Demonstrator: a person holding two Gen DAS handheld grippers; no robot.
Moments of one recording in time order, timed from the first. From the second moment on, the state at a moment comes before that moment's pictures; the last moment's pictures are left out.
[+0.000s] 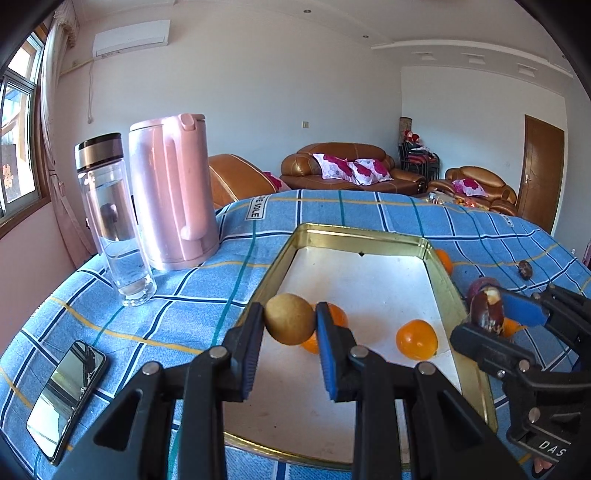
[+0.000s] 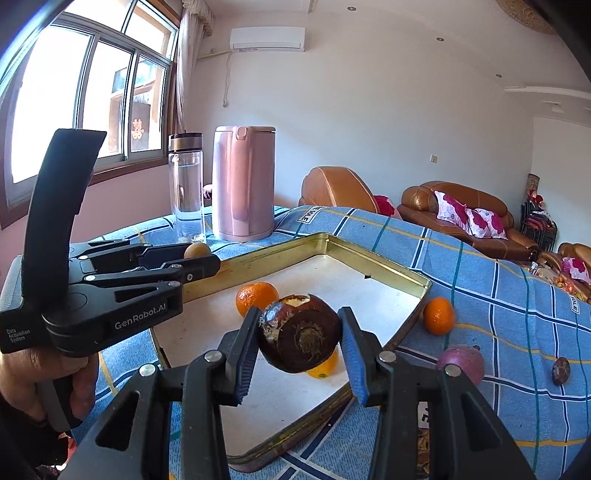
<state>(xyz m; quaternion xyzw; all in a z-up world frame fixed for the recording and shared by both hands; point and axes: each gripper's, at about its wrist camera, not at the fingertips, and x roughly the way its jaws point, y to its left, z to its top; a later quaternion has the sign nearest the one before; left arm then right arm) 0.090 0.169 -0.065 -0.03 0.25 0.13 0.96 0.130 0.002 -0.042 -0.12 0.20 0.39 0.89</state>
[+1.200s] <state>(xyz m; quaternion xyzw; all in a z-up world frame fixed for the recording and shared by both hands) 0.104 0.177 -0.085 -0.03 0.30 0.14 0.94 0.147 0.036 -0.066 -0.16 0.27 0.39 0.87</state>
